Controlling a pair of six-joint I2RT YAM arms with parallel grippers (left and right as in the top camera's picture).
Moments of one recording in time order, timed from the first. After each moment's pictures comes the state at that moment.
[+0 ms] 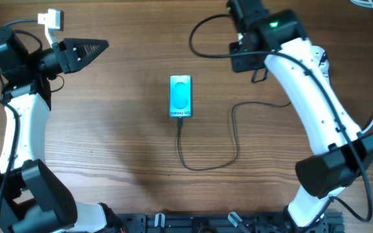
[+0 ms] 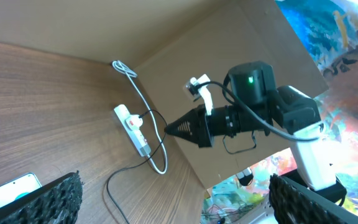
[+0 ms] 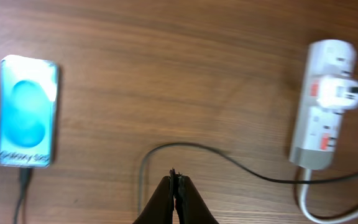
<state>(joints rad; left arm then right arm) 0.35 1.62 1.17 0.20 1.56 -0.69 0.38 1.90 1.98 -1.35 0.25 0.21</state>
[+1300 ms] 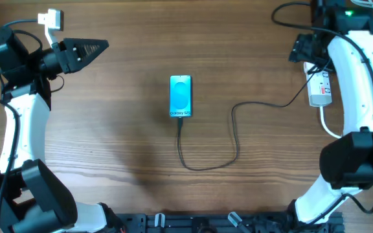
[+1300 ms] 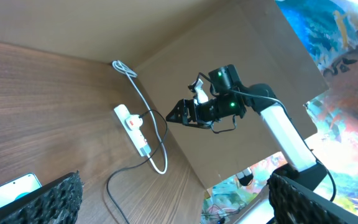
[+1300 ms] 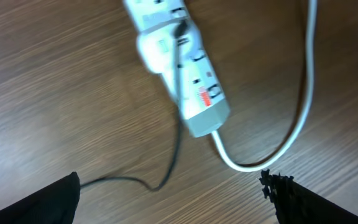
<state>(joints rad) 0.35 1.62 1.17 0.20 1.56 -0.69 -0.02 1.90 1.89 -1.34 0.35 0.40</state>
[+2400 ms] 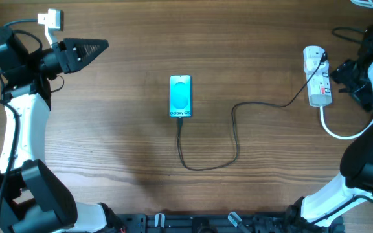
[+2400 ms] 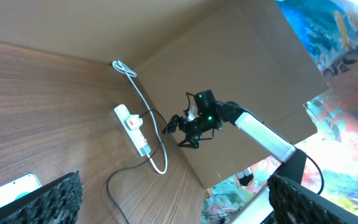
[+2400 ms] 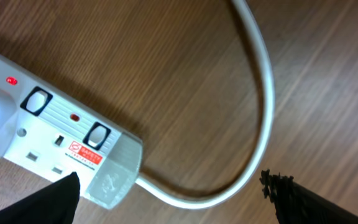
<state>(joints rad) 0.35 1.62 1.17 0.20 1.56 -0.69 -0.36 1.90 1.54 -1.04 0.29 0.58</state>
